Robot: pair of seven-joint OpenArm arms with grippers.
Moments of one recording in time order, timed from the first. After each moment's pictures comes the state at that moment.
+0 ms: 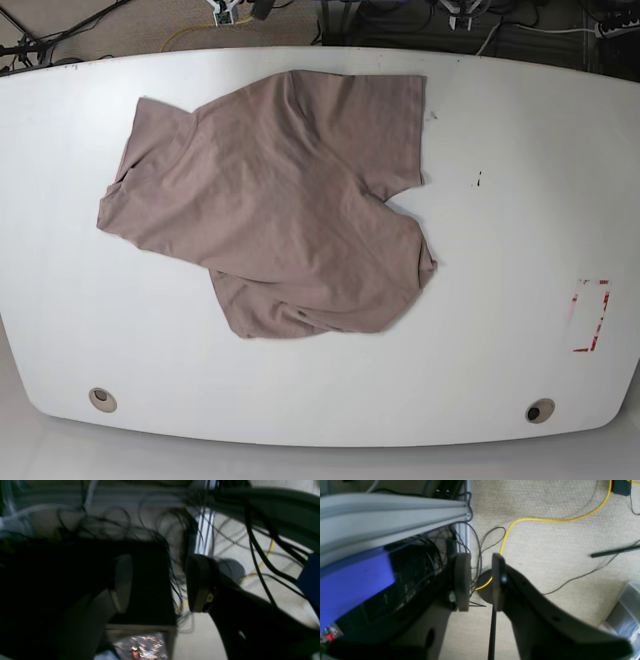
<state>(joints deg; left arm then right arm) 26.2 -3.5 -12.0 39.0 6.3 -9.7 0.0 -24.3 3.2 8.9 33.4 -5.6 17.6 5.8</state>
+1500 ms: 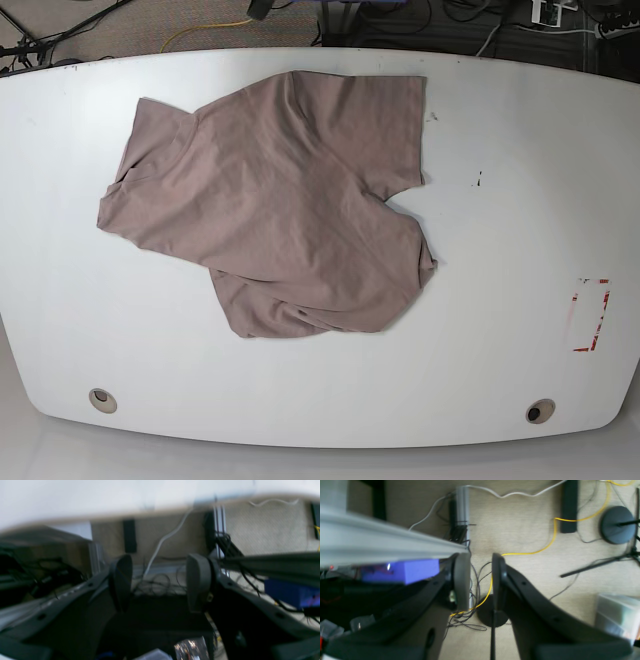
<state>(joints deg) 64.4 -6.5 -24.6 110.1 -5.5 -19.0 8.3 -67.4 1.2 12.3 98.5 9.5 17.5 1.5</state>
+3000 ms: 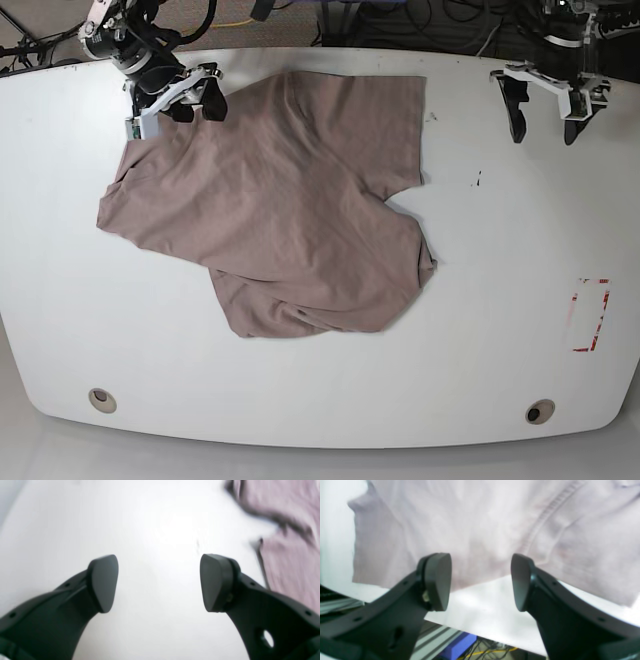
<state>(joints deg) 41.1 -6.5 -26.6 113.4 -13.0 -19.0 8.8 -28.0 -2.5 33.6 111.9 40.3 33.9 -63.0</state>
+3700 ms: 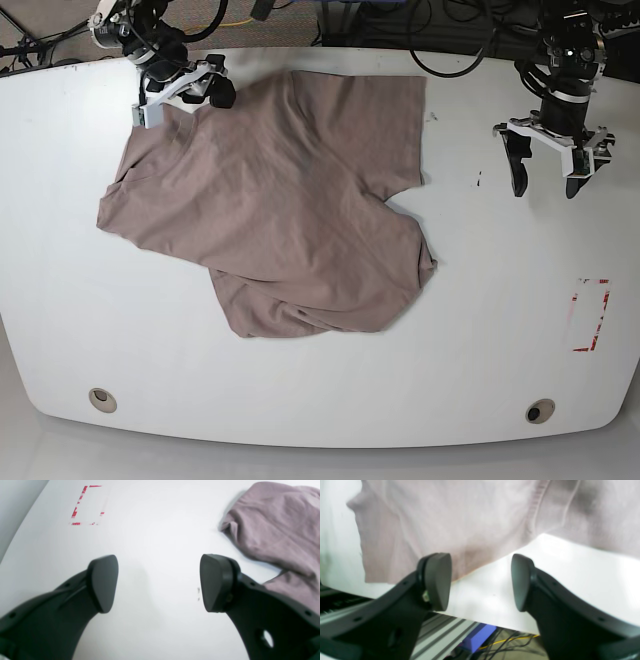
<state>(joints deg) 28.7 -8.6 -24.7 113.2 -12.8 -18.7 19.5 -27.2 -7.2 37.2 108.2 42.1 31.8 -68.6</state>
